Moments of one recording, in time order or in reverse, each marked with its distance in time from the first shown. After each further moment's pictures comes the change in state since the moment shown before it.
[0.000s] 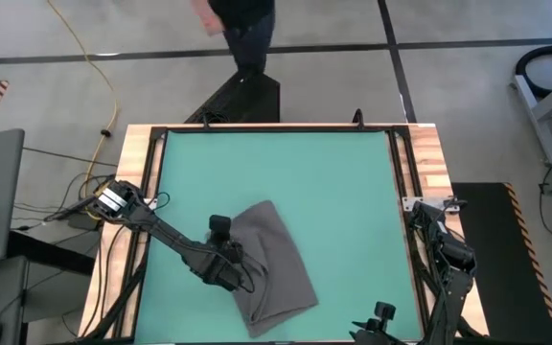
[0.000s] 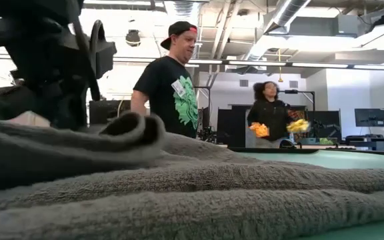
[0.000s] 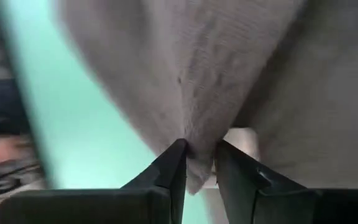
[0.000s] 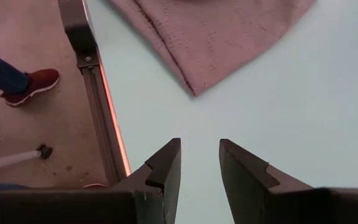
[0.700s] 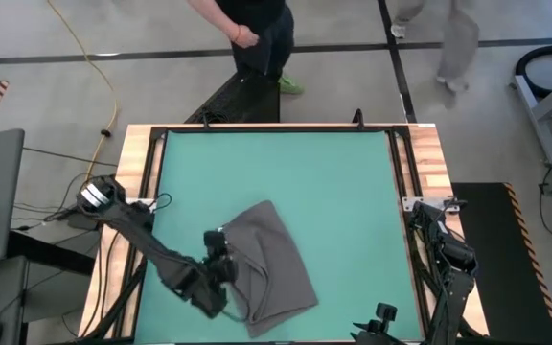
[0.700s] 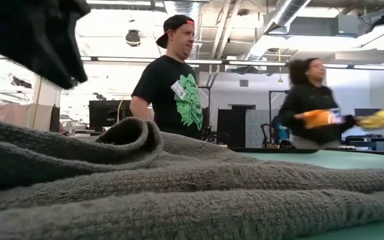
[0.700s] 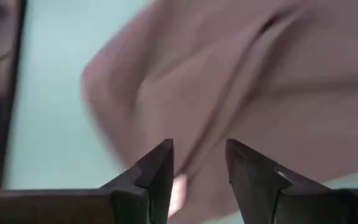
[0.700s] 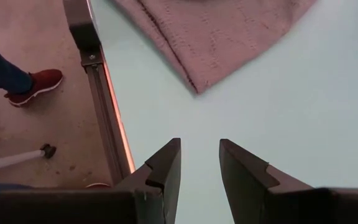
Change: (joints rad) left arm -0.172 -0.120 0.063 0.191 -0.078 -0.108; right arm 0.005 0.000 0.000 0.006 0.000 0.008
